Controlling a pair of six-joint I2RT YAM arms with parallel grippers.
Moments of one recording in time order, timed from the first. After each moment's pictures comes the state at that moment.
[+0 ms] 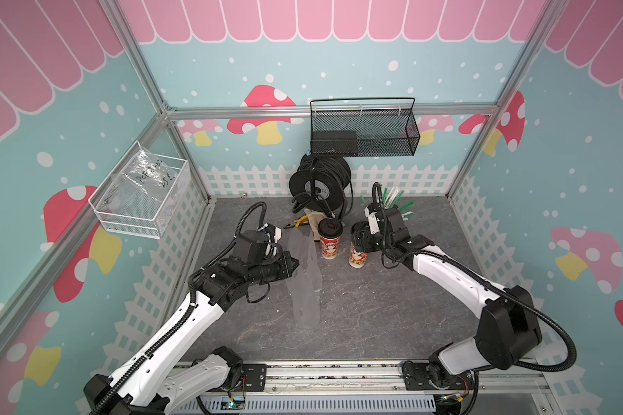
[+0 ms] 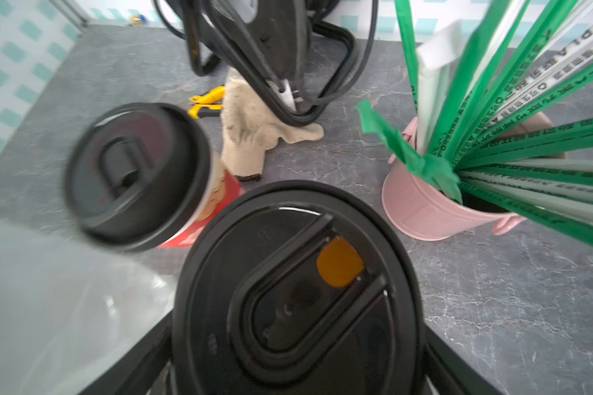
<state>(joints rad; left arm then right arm) -0.52 1.01 1.04 -0.70 0.24 -0.71 0.48 1.46 1.13 -0.36 0.00 0.24</state>
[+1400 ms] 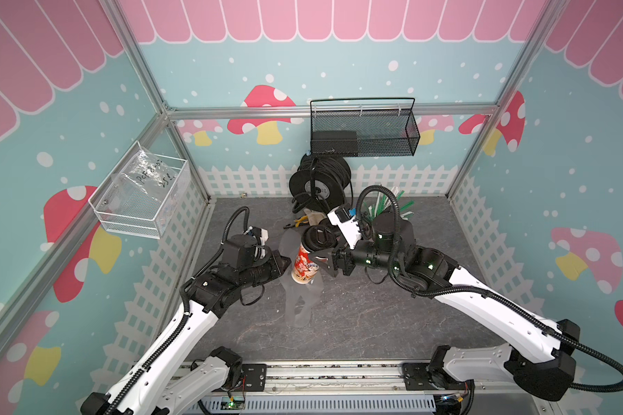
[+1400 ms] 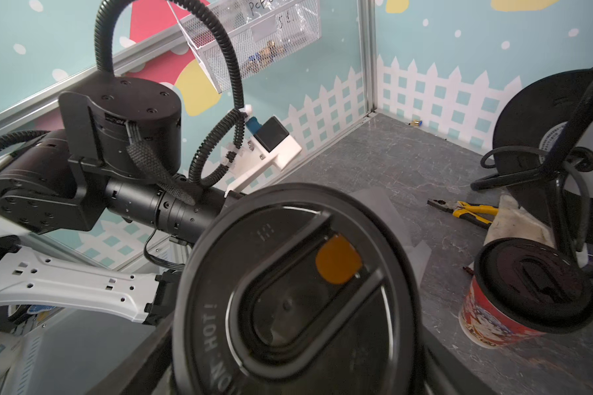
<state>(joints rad) -0.42 0.93 0.94 -0.63 0.27 -0.81 0.91 1.26 1.36 -0.41 -0.24 0.22</state>
